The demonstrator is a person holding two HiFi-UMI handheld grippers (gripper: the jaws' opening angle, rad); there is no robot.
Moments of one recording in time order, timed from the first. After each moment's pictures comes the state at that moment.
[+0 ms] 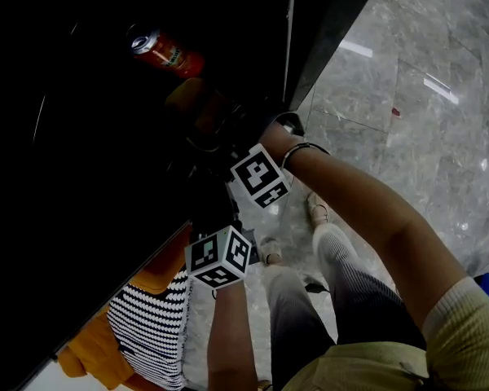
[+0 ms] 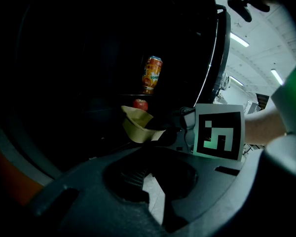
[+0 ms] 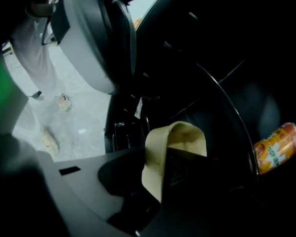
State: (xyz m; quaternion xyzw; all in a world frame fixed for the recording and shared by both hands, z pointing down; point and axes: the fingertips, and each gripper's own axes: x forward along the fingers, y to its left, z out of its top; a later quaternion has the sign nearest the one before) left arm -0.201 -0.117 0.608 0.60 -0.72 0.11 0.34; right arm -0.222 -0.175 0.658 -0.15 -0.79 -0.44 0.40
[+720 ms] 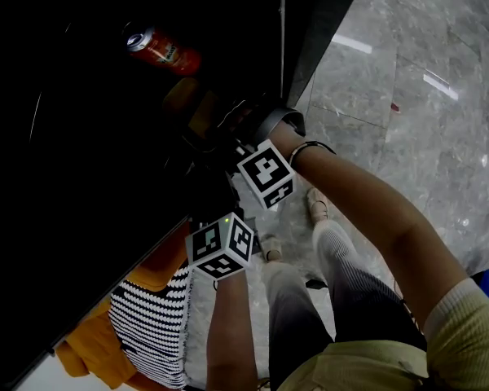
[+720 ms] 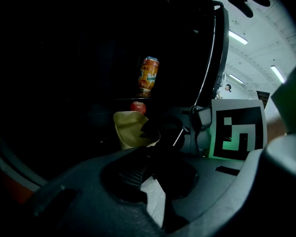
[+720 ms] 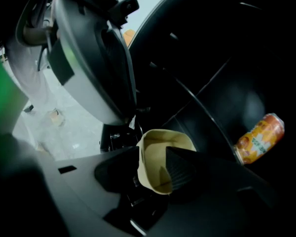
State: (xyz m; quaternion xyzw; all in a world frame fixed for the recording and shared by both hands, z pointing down) left arm -0.196 -0.134 0.604 0.60 -0.72 0.11 0.33; right arm -0.217 -0.169 0.634 -0.11 -0.84 -0.39 0.35
